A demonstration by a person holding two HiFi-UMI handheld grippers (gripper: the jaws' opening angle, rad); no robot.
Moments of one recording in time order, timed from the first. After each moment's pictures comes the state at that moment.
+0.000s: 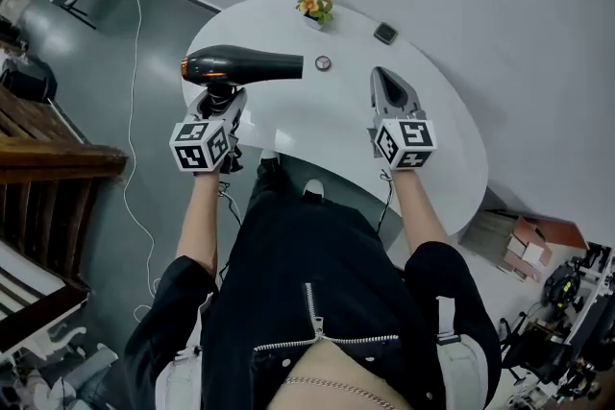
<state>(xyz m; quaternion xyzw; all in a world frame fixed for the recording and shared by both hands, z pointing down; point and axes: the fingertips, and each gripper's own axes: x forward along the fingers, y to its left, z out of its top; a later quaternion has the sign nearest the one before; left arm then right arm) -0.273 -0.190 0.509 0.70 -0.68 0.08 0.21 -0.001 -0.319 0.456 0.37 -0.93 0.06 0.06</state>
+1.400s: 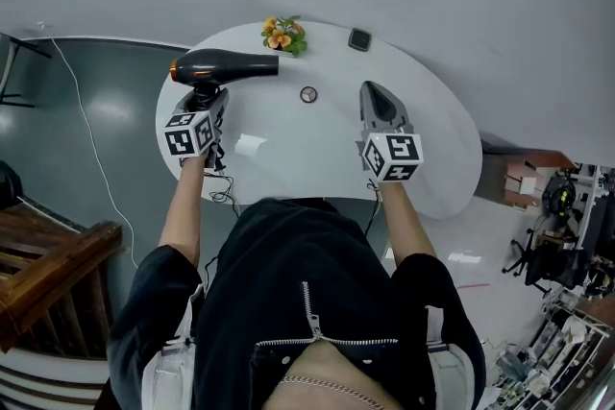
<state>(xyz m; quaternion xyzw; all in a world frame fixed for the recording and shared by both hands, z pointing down) -0.368 -0.392 0.620 0.76 -0.55 0.15 0.30 -0.043 -0.398 0.497 0.52 -0.84 0.10 0.13</state>
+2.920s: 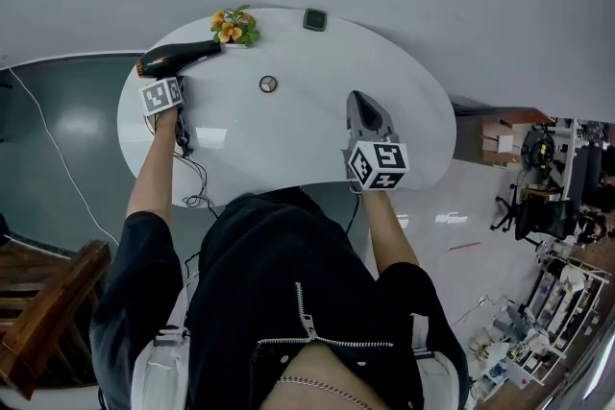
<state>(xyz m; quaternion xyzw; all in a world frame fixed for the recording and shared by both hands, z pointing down) -0.401 -0.459 0.764 0.65 -0.58 0.28 0.40 0.026 -0.349 0.518 0.59 -0.78 0.15 0.14</state>
